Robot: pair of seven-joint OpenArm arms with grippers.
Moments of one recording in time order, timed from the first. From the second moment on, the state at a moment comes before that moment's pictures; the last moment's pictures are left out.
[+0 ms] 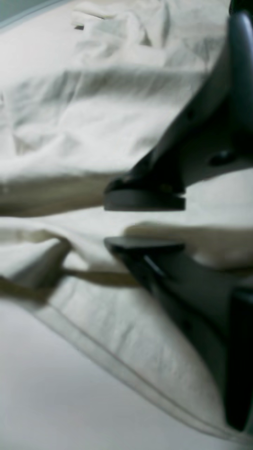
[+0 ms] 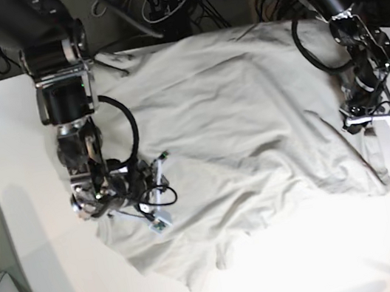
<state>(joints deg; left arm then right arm) -8.6 -6.5 -38.8 66.9 -27.3 -15.4 36.6 25.6 1.1 0.2 58.9 1.4 40.0 -50.5</state>
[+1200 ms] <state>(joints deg) -0.7 -9.6 -38.8 86.0 -22.0 -15.6 61.6 9.0 7.7 -8.6 76.3 3.2 39.1 -43.9</state>
